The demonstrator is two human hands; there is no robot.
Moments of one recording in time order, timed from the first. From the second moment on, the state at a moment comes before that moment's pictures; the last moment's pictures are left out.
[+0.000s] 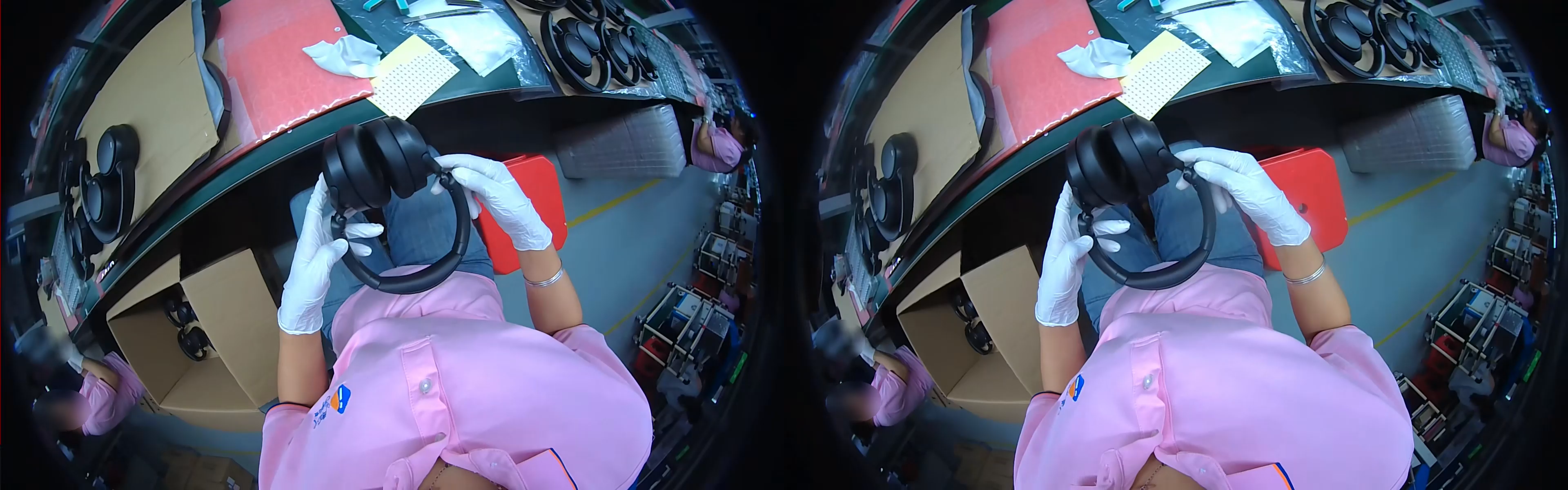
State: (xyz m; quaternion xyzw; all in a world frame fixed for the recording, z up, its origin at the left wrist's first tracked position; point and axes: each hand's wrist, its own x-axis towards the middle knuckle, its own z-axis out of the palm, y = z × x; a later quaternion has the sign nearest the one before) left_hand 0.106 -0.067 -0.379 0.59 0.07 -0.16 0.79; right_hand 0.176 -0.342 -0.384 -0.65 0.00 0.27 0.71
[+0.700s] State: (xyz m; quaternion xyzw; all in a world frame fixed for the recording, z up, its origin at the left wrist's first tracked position) left_hand 0.104 -0.050 -0.382 0.54 0.05 -0.16 0.83; right_hand 0.180 -0.323 -0.355 -0.70 0.00 0.27 0.66
